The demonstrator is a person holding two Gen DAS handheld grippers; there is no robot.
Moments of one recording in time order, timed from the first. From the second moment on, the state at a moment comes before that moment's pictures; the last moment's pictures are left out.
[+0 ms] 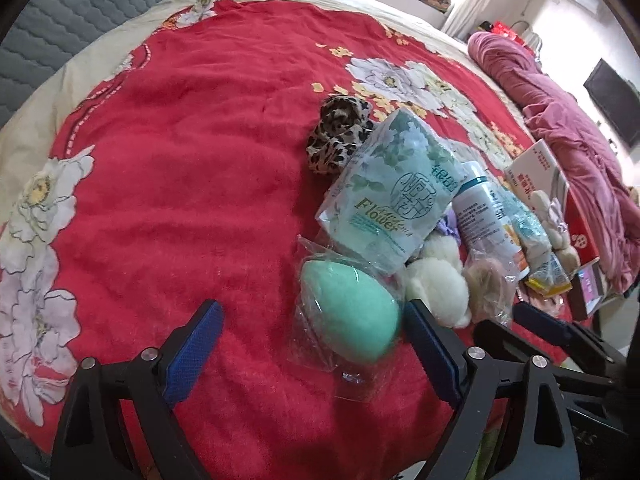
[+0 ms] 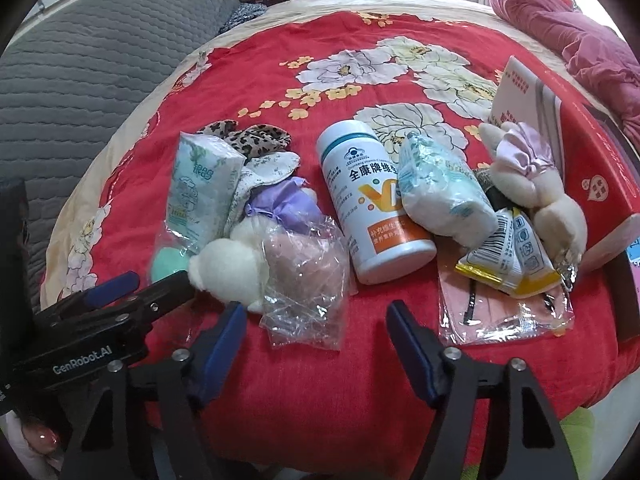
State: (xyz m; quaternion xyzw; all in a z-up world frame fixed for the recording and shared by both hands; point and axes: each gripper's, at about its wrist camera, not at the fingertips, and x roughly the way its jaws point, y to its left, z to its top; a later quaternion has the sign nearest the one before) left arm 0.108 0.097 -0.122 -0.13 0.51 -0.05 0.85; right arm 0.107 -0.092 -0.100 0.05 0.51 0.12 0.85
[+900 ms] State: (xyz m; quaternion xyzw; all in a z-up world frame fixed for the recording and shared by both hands) left arm 0.094 0.088 -0.089 -0.13 0.49 -0.09 0.86; right arm 0.098 -0.097 -0.080 0.05 0.48 0.14 0.87
